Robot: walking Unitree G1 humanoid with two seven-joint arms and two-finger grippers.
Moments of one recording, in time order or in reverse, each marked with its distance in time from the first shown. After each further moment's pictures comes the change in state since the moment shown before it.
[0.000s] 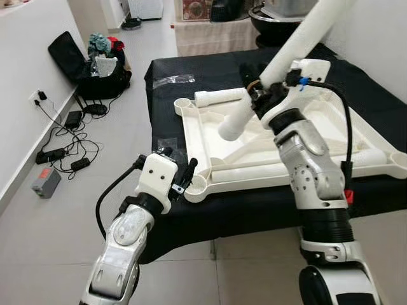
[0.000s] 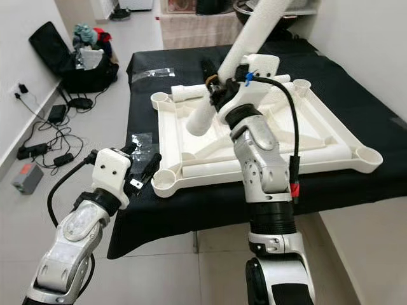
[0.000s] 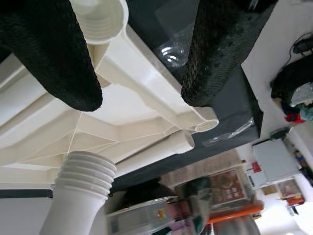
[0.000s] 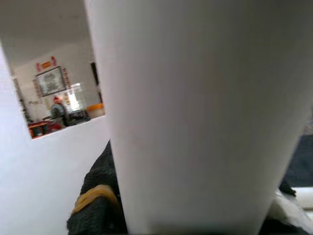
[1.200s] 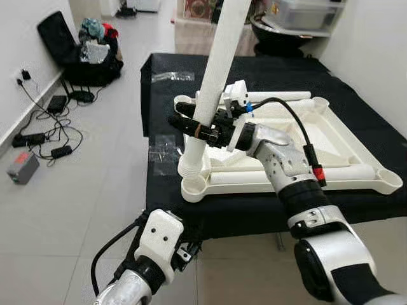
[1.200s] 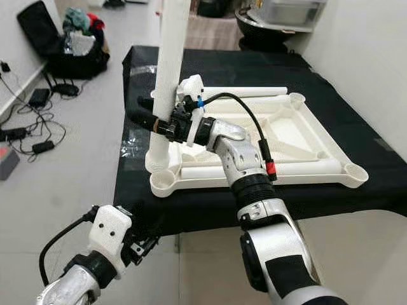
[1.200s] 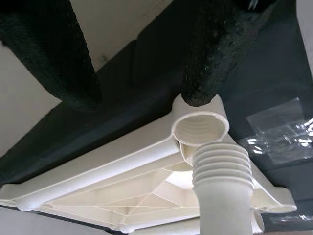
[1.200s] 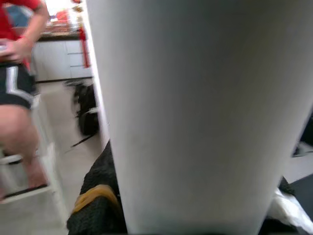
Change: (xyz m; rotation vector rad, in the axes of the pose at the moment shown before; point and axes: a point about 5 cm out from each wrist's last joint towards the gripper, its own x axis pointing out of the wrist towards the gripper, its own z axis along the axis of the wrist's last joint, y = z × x) left arm -0.071 -0.041 0.002 -0.127 0.193 -0.198; right arm 0.022 0.031 -0.043 0.023 0.263 0.867
